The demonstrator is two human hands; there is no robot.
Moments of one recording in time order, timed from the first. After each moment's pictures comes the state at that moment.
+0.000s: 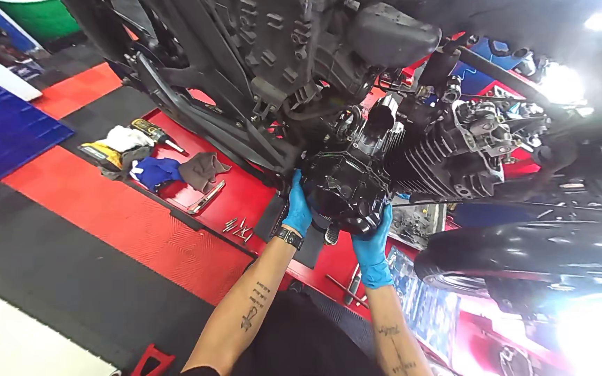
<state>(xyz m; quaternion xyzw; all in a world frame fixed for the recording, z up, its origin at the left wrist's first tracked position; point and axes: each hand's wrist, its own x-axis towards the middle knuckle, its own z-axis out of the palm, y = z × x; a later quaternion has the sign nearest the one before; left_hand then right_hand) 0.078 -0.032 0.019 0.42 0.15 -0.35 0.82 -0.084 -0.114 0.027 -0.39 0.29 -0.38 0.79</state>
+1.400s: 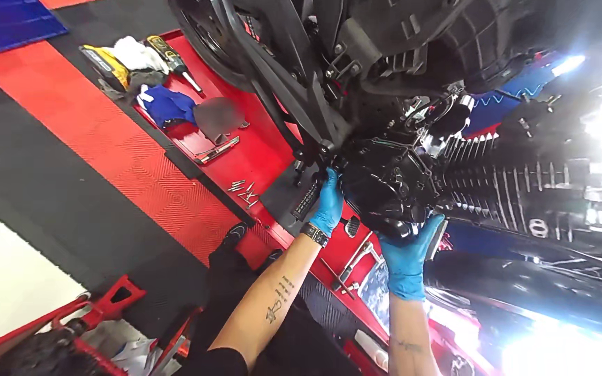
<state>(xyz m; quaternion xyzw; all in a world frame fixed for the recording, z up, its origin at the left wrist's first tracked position) 0.045 -0.033 -0.022 0.29 0.11 -0.29 0.91 -0.092 -0.117 0.053 -0.39 0.33 -0.28 0.81</state>
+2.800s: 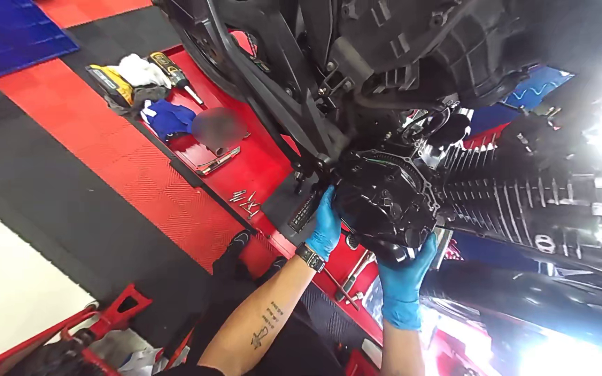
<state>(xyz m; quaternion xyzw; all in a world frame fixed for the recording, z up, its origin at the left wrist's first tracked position) 0.032 -0.011 0.003 0.31 0.16 -0.30 0.89 -0.095 -0.092 0.056 -0.41 0.36 -0.34 0.77</state>
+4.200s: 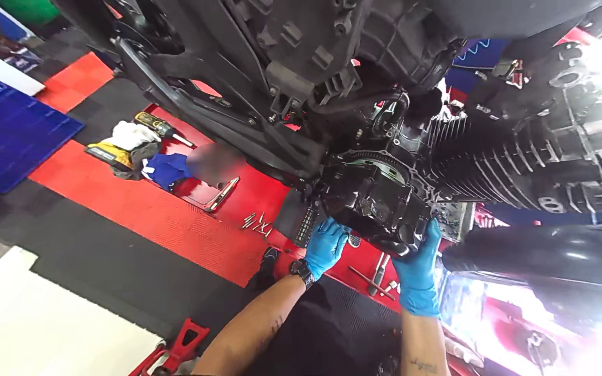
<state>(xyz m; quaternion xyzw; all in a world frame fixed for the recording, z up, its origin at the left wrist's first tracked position) 0.007 0.039 -0.110 0.77 -0.49 -0.02 0.41 -0.096 -0.102 0.043 -0.40 0.35 -0.37 0.77</state>
